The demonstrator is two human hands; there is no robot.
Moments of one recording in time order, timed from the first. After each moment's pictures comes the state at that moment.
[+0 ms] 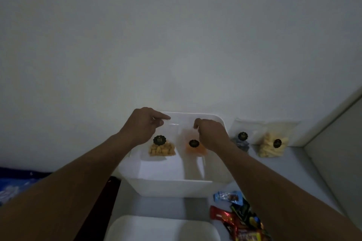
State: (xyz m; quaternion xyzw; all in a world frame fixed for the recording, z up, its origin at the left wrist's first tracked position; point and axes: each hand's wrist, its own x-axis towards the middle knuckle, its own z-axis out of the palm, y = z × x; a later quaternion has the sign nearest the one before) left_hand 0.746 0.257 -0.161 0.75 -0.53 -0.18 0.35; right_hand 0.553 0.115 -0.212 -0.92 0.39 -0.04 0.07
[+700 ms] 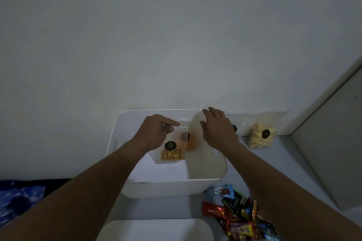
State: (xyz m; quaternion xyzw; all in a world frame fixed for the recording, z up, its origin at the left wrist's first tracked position) left_hand 0.698 0.211 -0.199 0.72 -0.54 -0.26 0.34; right_hand 0.502 0.100 -0.218 -0.89 0.45 -0.10 0.04
